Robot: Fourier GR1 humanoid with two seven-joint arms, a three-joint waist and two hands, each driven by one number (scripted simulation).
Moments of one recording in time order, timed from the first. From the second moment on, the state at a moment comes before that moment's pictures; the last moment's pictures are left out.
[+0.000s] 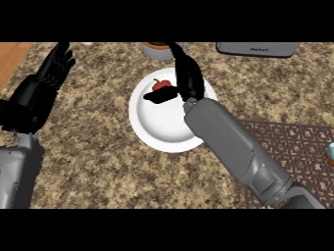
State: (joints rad) left arm -0.38 0.23 0.10 -1.56 0.01 -0.13 0.13; right arm -1.01 0.00 0.44 -0.63 0.09 -0.60 0.12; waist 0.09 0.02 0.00
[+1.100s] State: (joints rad) left arm -0.28 0.24 0.15 -1.62 0.01 -0.12 0.14; right arm -0.73 -0.24 0.14 -0.80 -0.14 -0.31 -0.23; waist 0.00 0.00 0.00
